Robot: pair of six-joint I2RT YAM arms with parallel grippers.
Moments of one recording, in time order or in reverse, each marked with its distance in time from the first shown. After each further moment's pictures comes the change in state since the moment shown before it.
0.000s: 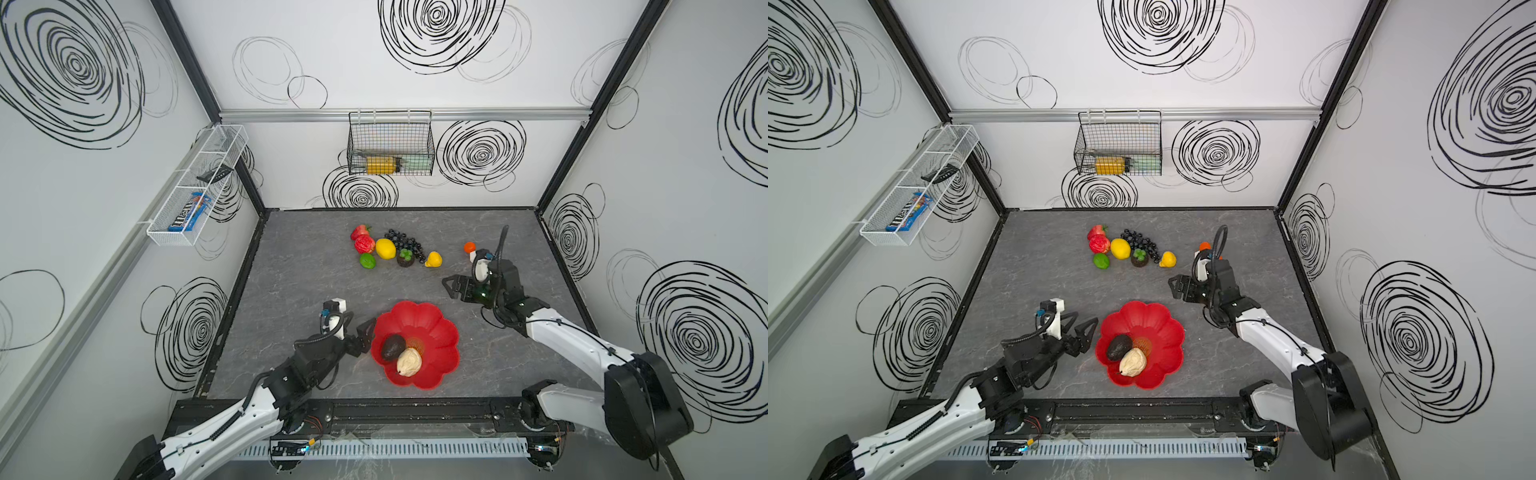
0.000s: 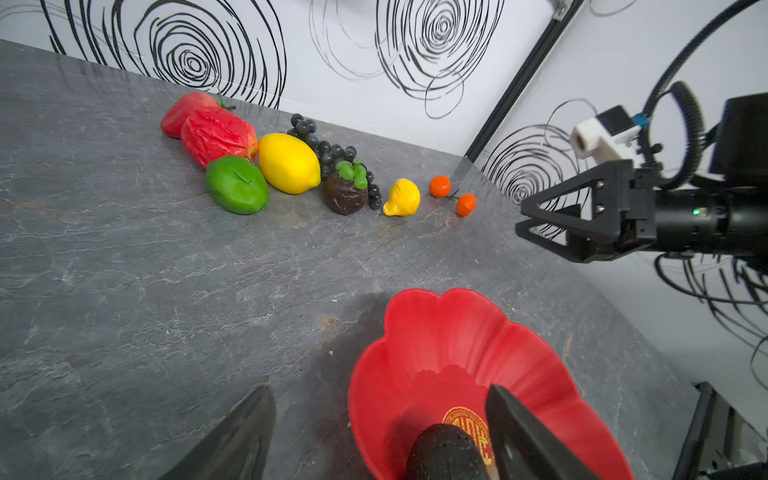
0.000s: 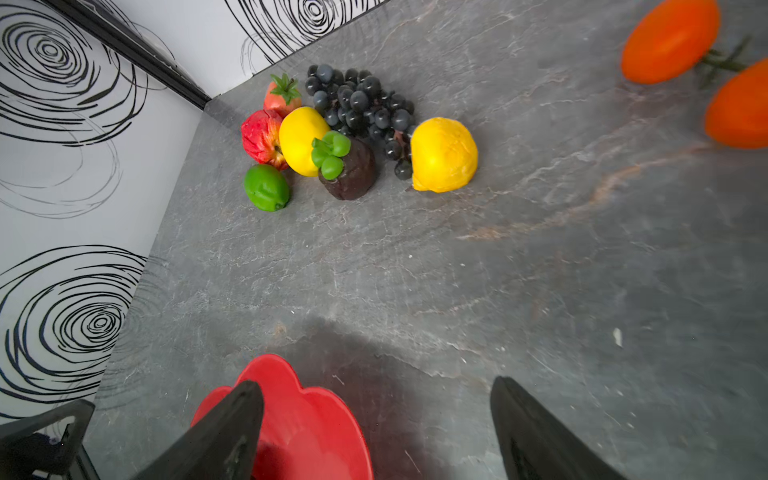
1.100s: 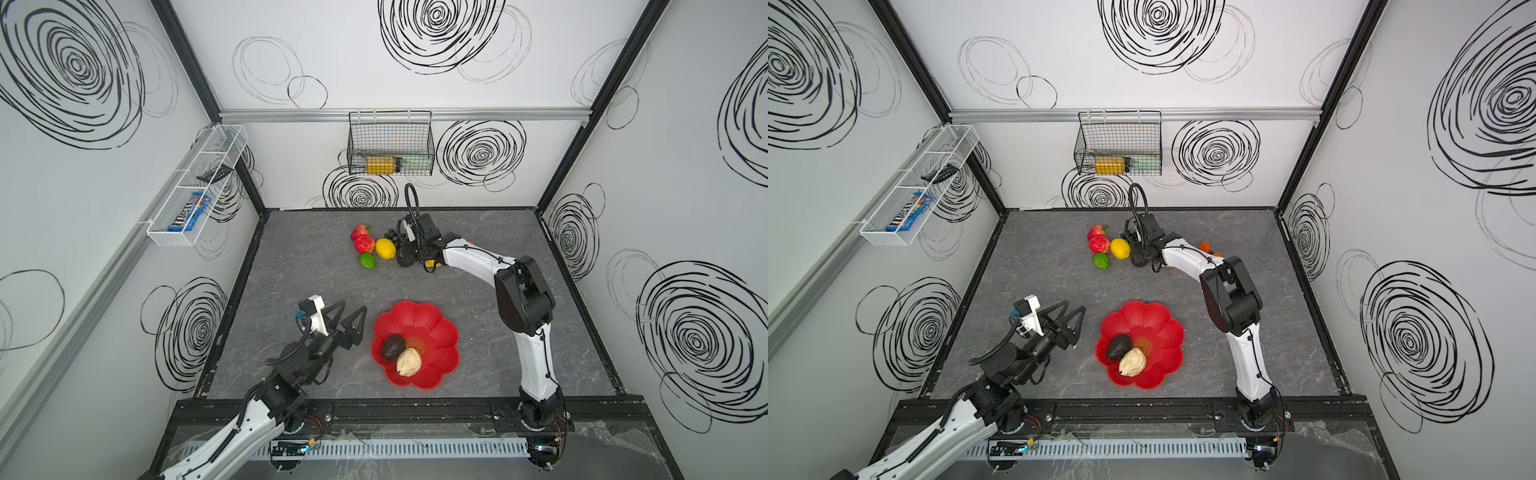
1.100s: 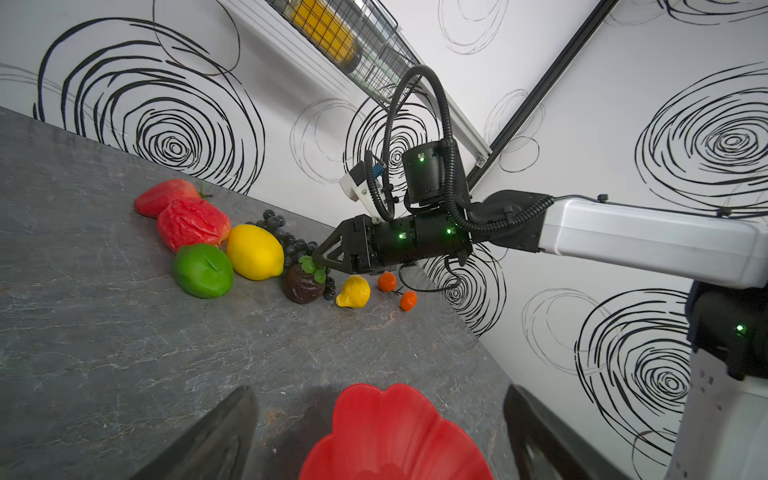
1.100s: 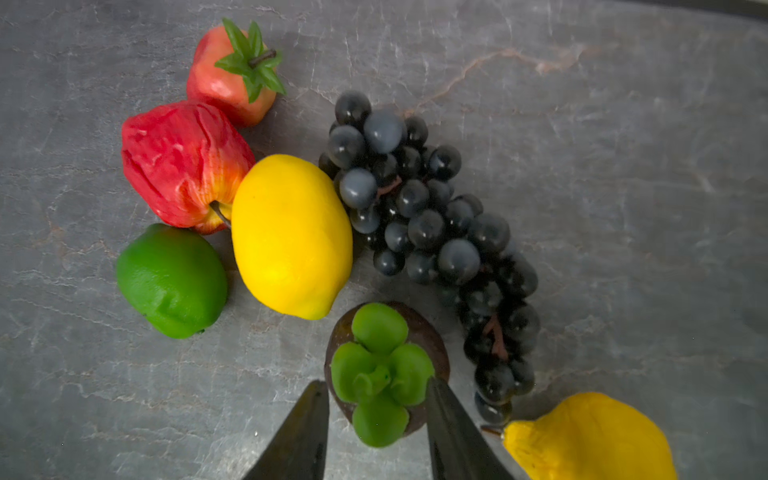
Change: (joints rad) left arm 0.149 -0.159 -0.051 0.163 0.142 -0.109; right arm 0.163 0.856 1.003 -0.373 0.289 -0.262
